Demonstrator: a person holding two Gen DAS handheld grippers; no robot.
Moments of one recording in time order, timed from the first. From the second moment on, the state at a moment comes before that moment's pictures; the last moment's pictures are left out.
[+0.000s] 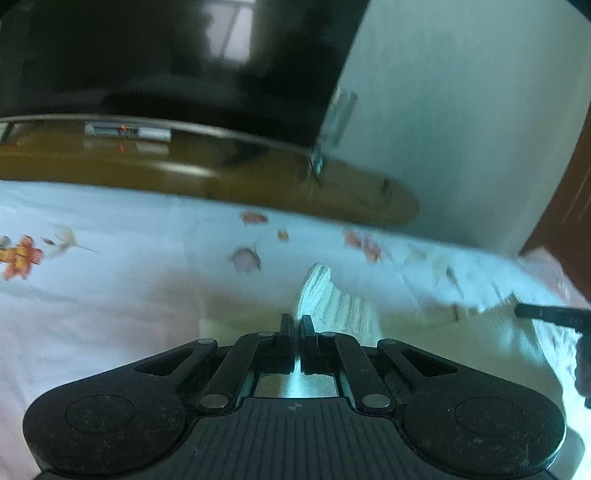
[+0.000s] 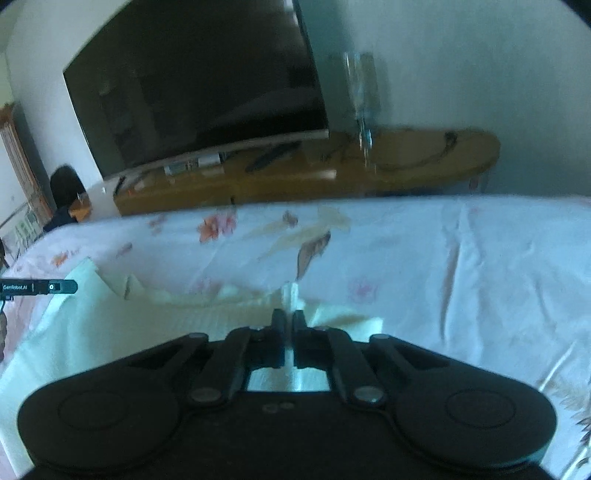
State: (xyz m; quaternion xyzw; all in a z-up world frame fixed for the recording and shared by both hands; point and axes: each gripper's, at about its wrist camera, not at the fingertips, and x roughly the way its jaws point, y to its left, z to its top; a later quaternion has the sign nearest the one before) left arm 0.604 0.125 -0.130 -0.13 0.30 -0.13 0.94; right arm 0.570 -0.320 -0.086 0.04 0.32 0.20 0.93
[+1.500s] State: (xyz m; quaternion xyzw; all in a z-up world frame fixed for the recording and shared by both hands) left arm 0.522 0.016 -0.144 0.04 0.35 -0.15 0.92; right arm 0.466 -0.208 -0.108 -0.15 0.33 0.22 0.90
